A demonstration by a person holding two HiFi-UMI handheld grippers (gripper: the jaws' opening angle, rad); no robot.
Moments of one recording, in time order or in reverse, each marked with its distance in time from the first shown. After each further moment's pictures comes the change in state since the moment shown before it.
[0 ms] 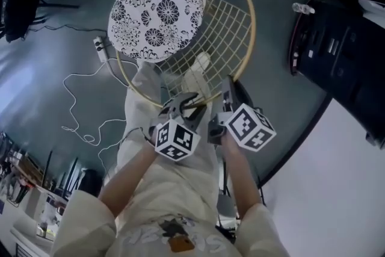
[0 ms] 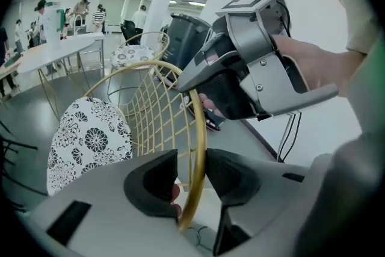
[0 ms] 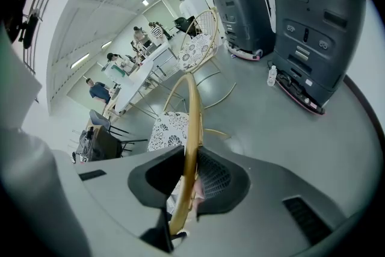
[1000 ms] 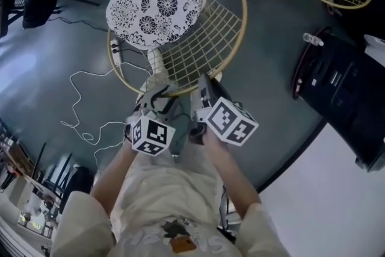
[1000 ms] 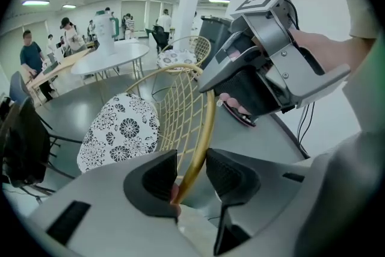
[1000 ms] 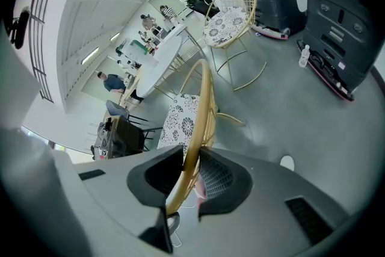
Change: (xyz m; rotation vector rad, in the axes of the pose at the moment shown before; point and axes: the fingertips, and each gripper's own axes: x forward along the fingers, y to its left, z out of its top) left arm 0.009 0.024 0.005 -0.180 0.085 0.364; right arm 0.029 -0.005 0.008 -0.058 0.286 0.195
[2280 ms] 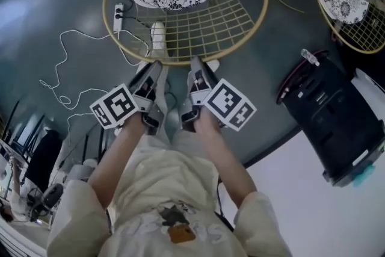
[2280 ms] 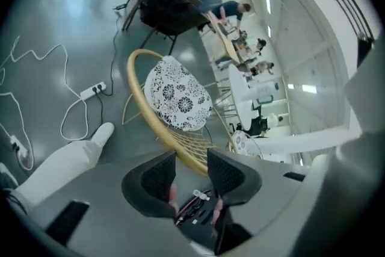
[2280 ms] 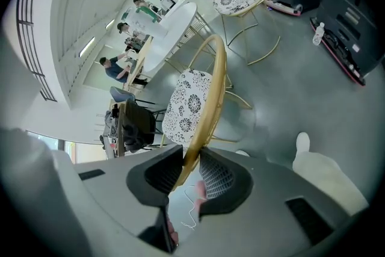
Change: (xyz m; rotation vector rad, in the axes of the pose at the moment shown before) left arm -0.047 -0.039 0.015 -1.827 -0.598 0.093; right arm -0.043 0.005 0.008 -0.245 0.372 0.046
